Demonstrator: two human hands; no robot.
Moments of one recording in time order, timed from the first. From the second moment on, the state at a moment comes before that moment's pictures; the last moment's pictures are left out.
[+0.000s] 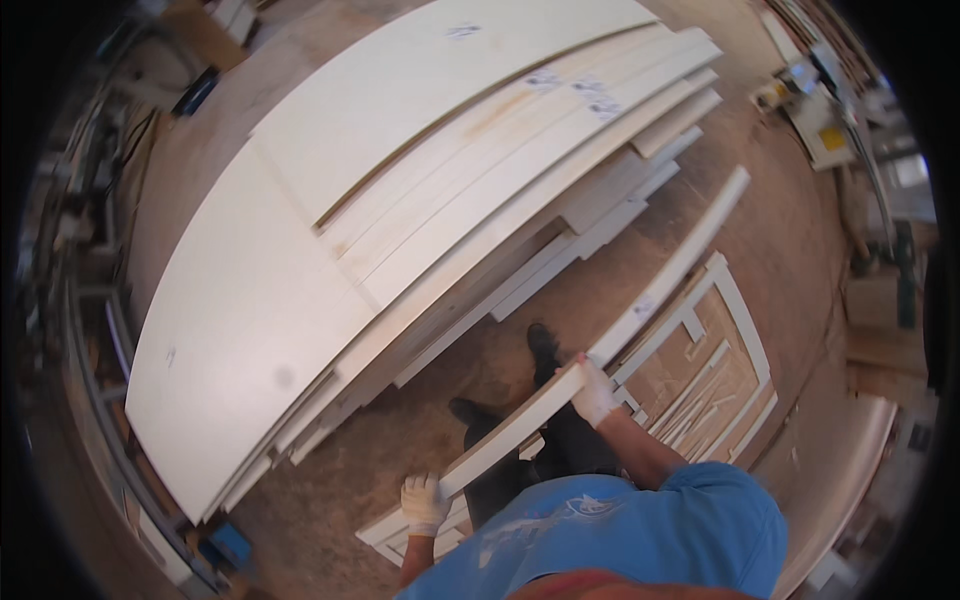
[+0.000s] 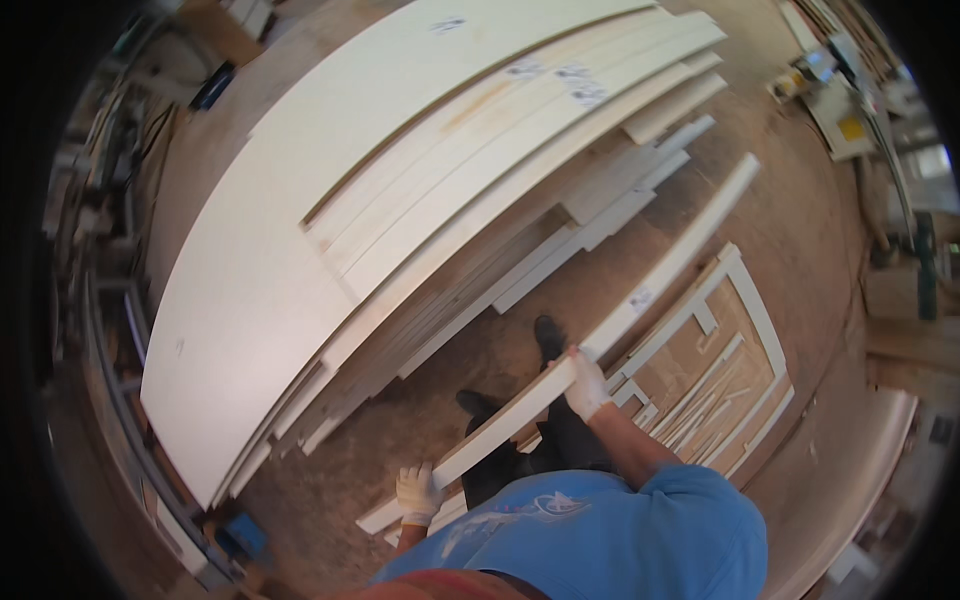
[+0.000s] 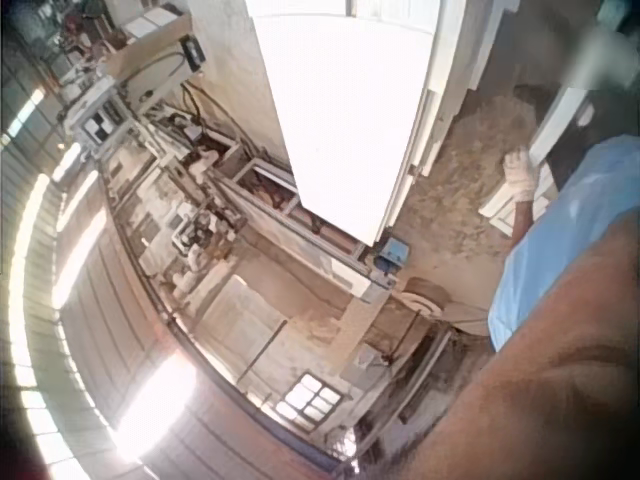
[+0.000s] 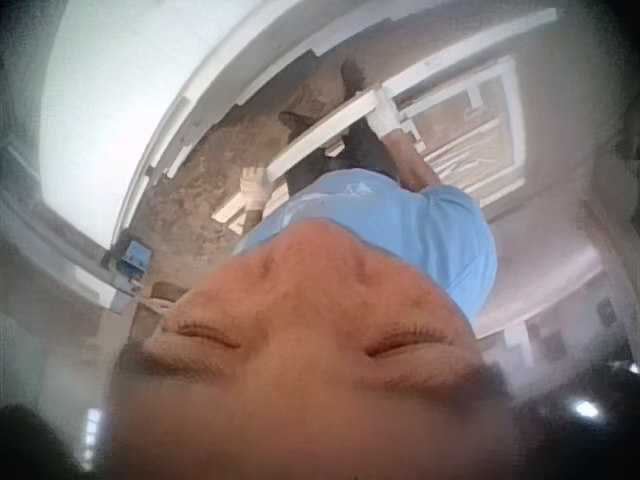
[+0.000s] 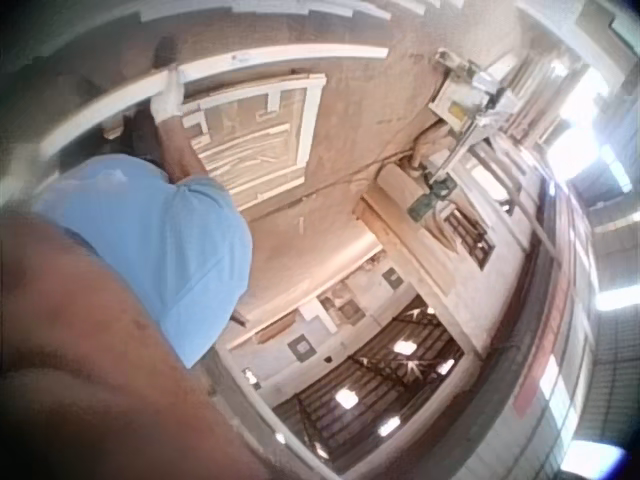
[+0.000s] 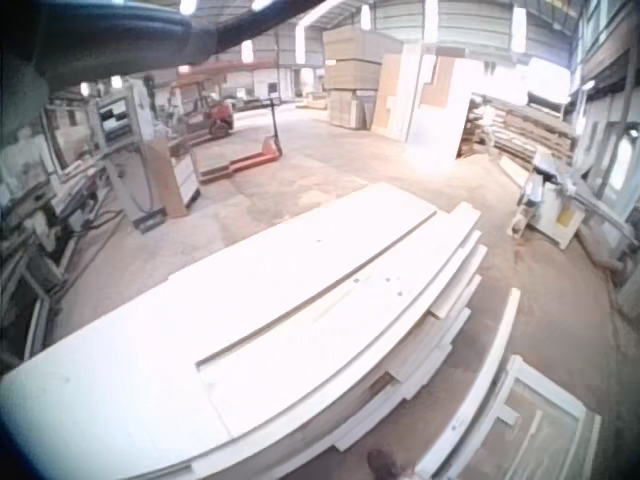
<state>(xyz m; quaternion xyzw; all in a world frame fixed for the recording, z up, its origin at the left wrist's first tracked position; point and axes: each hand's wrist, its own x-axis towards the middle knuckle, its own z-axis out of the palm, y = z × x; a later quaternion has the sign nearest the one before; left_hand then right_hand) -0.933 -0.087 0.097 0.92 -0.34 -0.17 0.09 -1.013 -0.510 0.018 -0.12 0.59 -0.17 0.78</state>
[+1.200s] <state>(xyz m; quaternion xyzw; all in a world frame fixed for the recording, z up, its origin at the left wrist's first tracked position) -0.590 0.102 0.328 0.98 -0.13 -0.11 0.02 -0.637 -0.524 0.333 -0.99 -0.10 0.05 0.01</state>
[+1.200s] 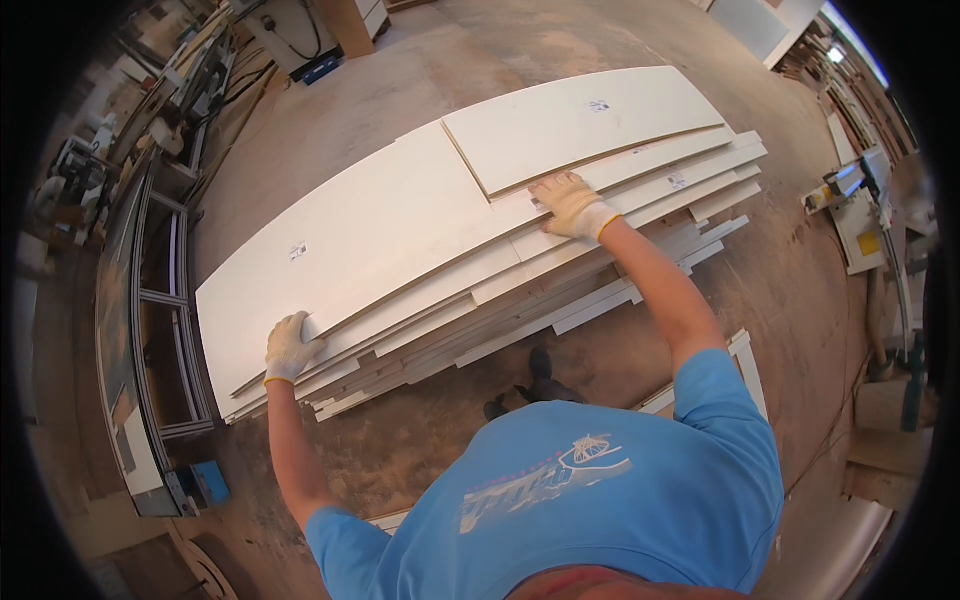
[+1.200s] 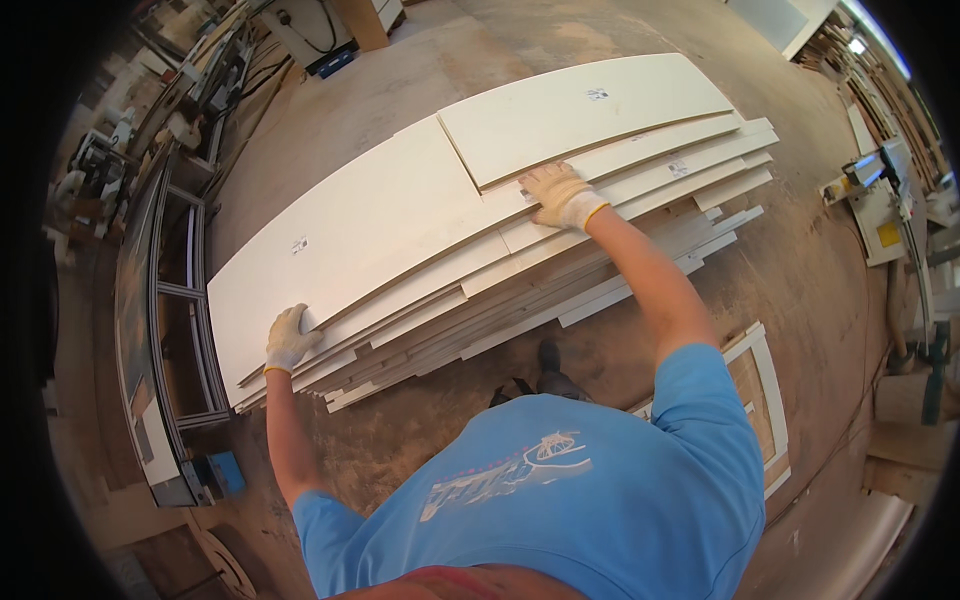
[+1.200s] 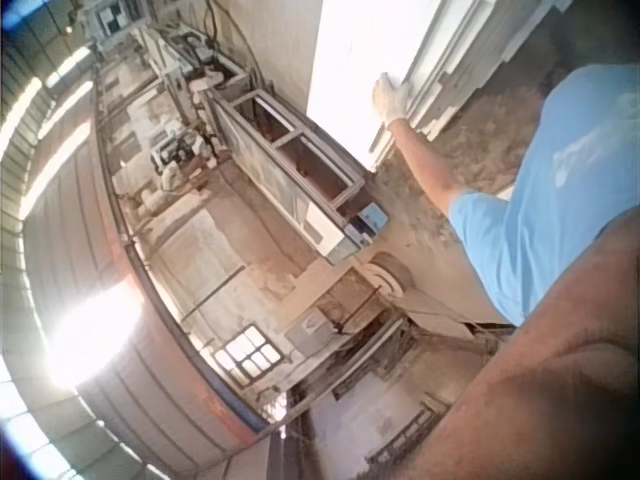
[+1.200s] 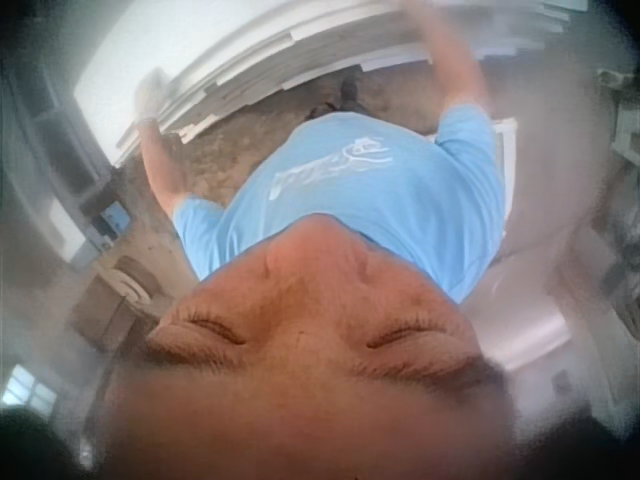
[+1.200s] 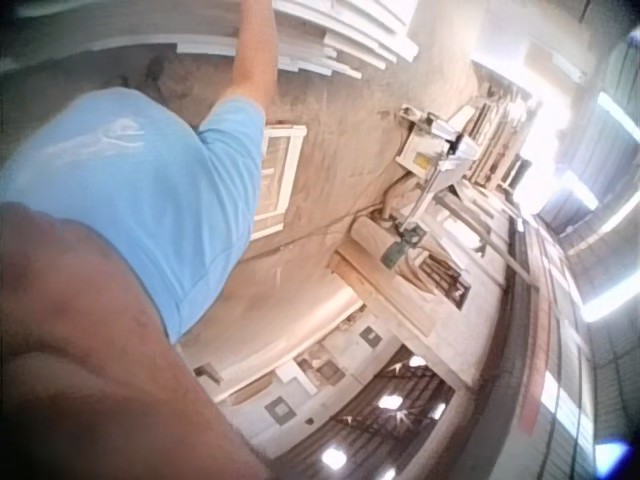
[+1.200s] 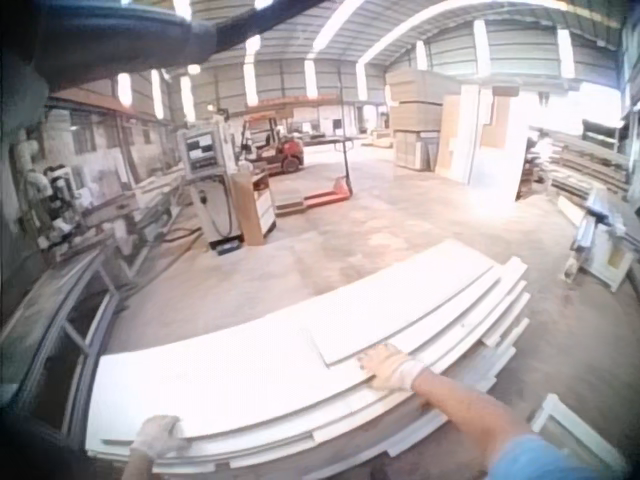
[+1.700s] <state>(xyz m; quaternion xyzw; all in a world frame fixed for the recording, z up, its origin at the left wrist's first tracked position) -0.579 0.086 0.367 0.98 -0.06 -0.19 0.07 -0.591 -0.549 0.372 -0.97 -0.18 0.14 0.00</state>
